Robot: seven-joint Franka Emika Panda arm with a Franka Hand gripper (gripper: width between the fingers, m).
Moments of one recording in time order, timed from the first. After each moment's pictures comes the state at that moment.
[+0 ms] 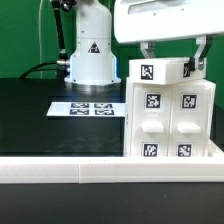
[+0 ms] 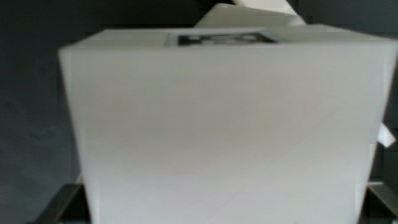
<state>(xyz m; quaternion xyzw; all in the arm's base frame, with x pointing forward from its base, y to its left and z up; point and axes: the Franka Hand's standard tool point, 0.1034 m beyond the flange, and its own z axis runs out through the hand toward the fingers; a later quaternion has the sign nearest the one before) 0.599 0.087 0.147 -0.90 0.43 -0.07 0.06</state>
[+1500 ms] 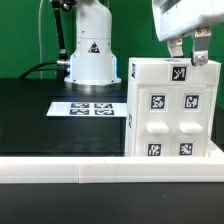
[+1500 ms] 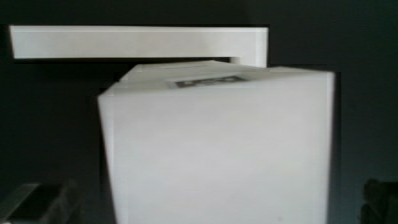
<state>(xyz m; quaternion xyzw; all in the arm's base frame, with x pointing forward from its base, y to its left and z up) 0.603 0.106 0.165 -0.72 0.69 -0.03 0.13</state>
